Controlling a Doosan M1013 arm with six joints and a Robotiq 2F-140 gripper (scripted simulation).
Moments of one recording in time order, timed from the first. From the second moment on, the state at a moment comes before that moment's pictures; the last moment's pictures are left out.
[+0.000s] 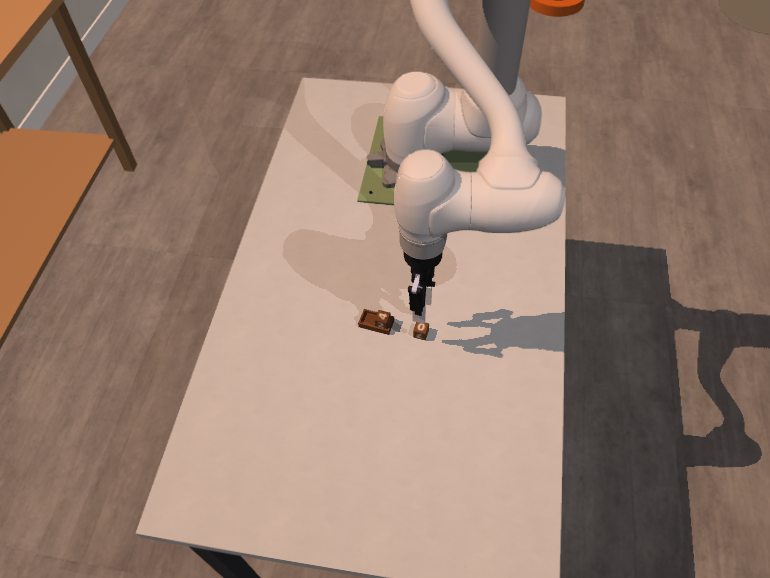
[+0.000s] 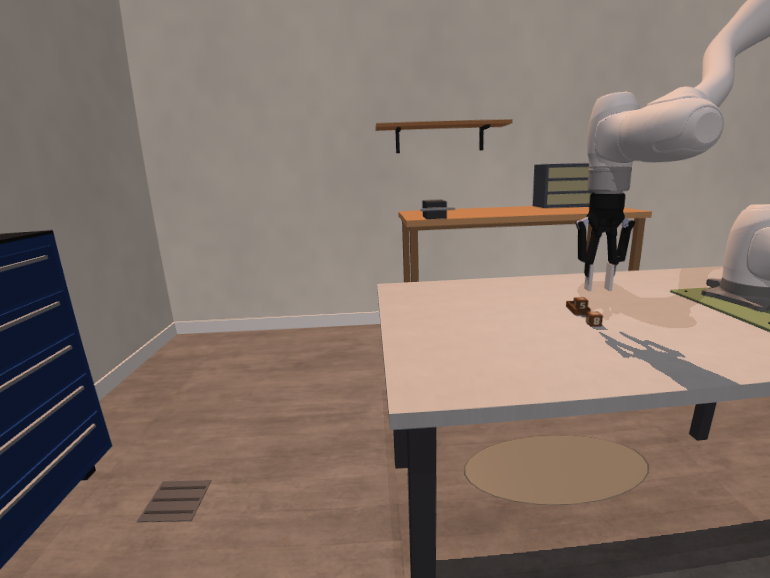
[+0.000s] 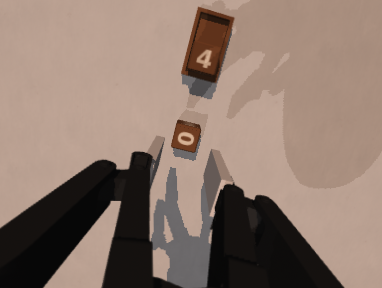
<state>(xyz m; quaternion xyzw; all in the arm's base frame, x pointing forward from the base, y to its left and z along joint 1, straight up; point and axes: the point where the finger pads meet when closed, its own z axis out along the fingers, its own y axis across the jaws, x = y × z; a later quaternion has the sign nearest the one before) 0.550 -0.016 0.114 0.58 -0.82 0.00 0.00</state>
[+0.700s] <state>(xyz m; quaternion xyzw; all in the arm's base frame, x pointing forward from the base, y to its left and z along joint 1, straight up) 0.554 -0.016 0.098 0.58 -0.82 0.00 0.00</state>
